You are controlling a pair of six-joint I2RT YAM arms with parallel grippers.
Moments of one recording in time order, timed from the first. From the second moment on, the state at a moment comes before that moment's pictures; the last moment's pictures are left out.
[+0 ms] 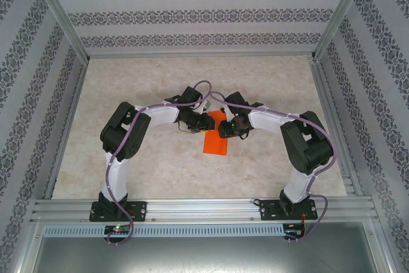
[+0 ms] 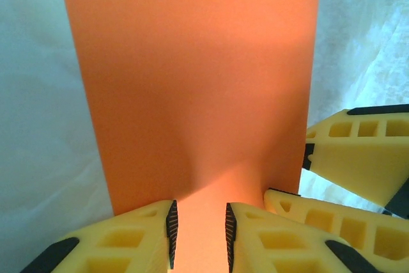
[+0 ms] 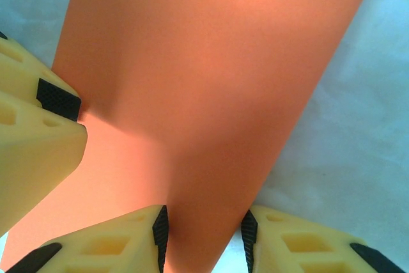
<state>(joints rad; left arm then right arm) -0.54 2.07 1.31 -0.31 0.58 -0.58 0.48 1.78 1.02 -0.48 -0.21 0.27</state>
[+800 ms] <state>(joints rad) -0.54 2.05 1.32 -0.36 0.58 -0.56 0.47 1.78 1.02 -0.49 -0.23 0.23</state>
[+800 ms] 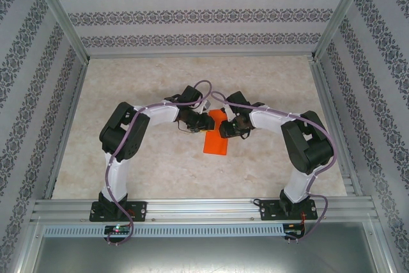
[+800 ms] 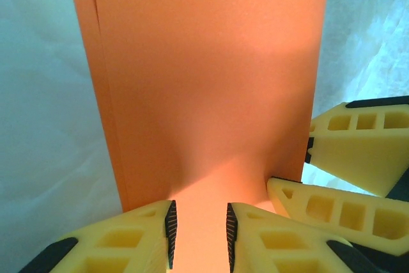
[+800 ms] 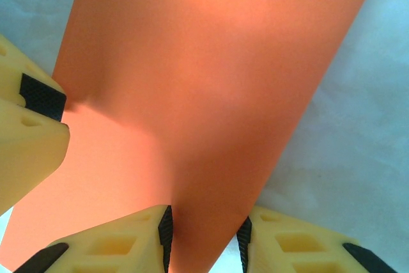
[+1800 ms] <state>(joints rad) -0.54 1.96 1.33 -0.43 0.49 -0.53 0.48 1.81 1.07 -0.54 -0.20 0.20</state>
